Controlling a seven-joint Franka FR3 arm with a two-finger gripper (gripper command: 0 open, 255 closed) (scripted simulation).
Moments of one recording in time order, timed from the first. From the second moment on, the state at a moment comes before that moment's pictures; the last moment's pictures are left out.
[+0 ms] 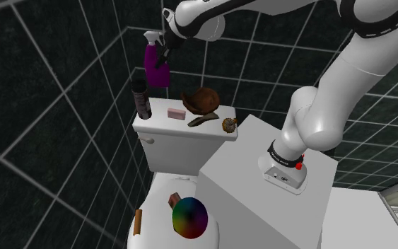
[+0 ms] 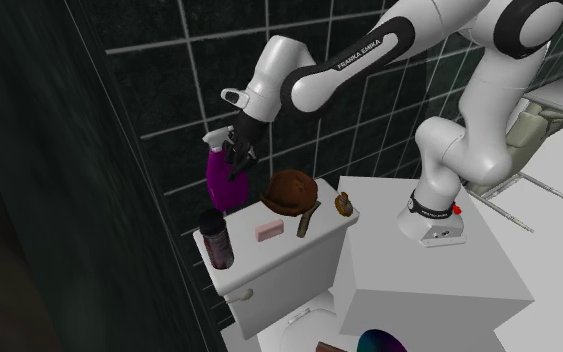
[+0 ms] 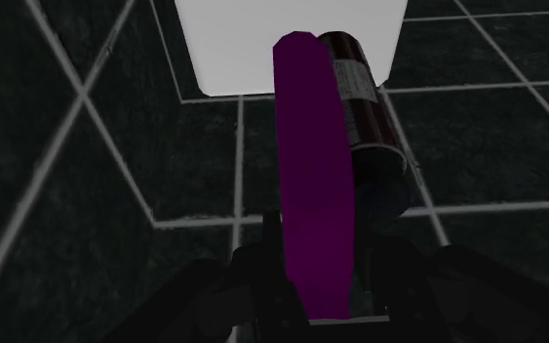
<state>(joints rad) 0.50 -0.08 -0.34 -2.23 0.42 2.61 -0.78</state>
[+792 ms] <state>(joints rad) 0.39 -0.41 -0.38 -2.50 0.28 2.56 -0.81</state>
